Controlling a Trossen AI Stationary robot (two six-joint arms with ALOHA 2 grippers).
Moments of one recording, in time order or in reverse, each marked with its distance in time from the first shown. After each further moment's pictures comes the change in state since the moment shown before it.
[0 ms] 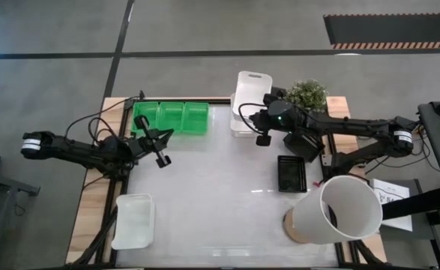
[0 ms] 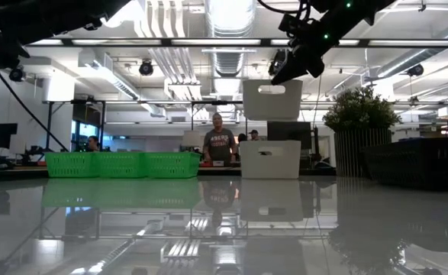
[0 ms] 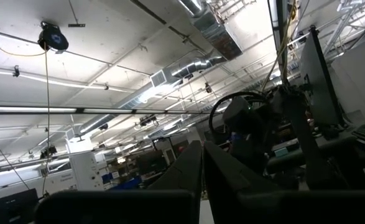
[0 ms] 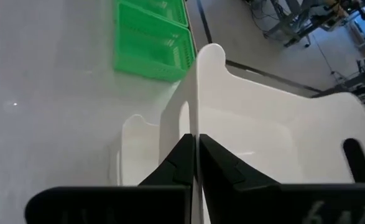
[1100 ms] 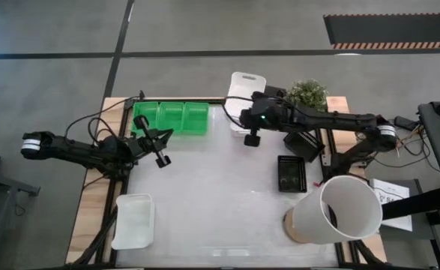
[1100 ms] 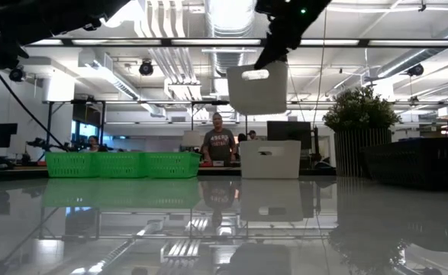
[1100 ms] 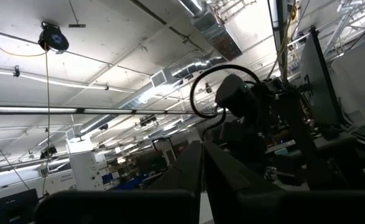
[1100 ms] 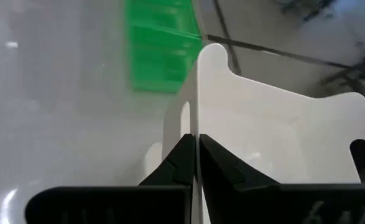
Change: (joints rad) left arm 0.000 -0.007 -0.005 -0.001 0.000 -0.001; right arm 0.090 0.170 0.330 -0.284 0.044 0.172
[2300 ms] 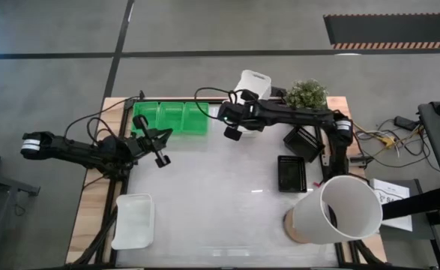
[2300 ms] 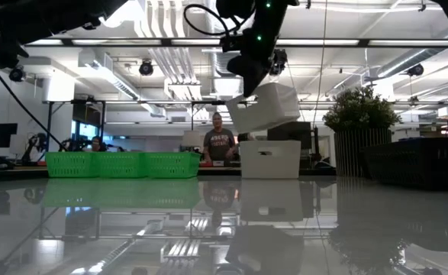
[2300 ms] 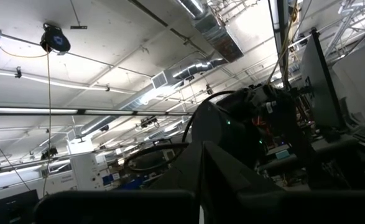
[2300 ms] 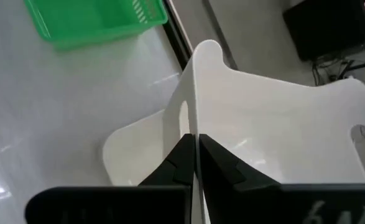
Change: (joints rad) left arm 0.000 -0.008 0.001 -0.001 0.000 0.001; right arm -0.001 0.441 0.469 -0.416 0.312 0.338
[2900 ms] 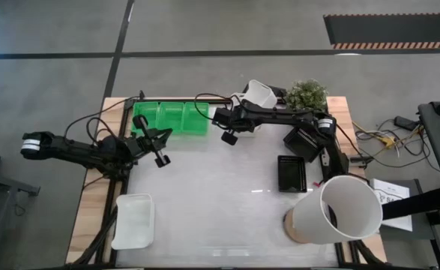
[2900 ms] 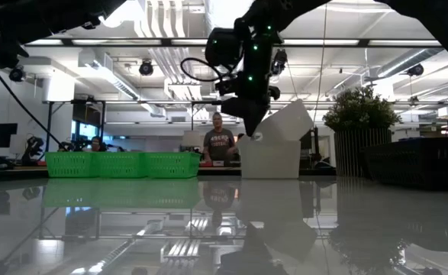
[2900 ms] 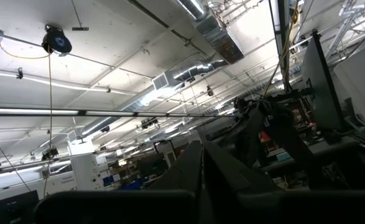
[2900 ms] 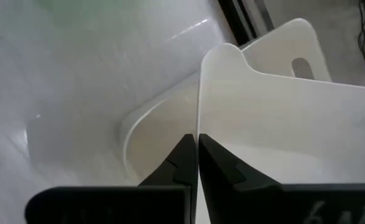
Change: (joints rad) left arm 0.000 0.000 0.000 0.008 0.000 0.000; right arm -0.056 0.172 0.000 -0.041 -0.102 0.179
